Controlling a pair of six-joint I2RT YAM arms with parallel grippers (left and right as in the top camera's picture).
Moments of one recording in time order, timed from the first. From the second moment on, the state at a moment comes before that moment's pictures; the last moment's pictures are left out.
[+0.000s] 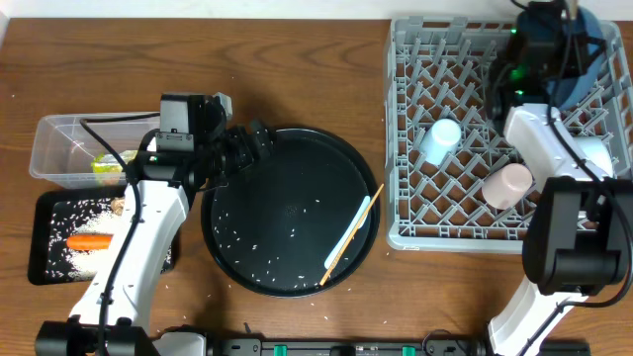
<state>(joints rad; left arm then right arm) -0.07 1.41 1.03 -0.58 0.49 -0.56 0.01 1.96 1.40 0.37 1.18 -0.85</state>
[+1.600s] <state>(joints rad) -0.07 1.41 1.03 -0.58 0.49 -0.56 0.30 1.68 1.40 0.70 1.39 -1.09</state>
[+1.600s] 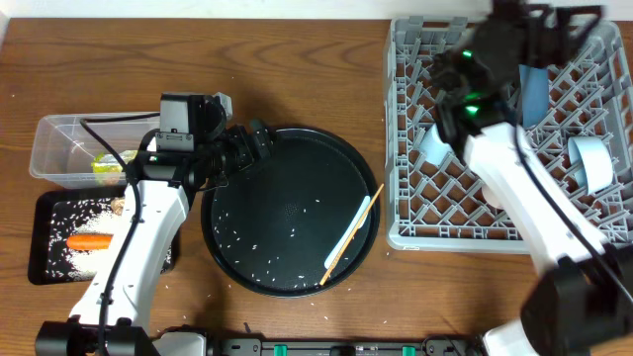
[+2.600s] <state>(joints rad) -0.07 1.41 1.03 -0.58 0.49 -0.56 -0.06 1.56 2.21 -1.02 0.40 -0.05</state>
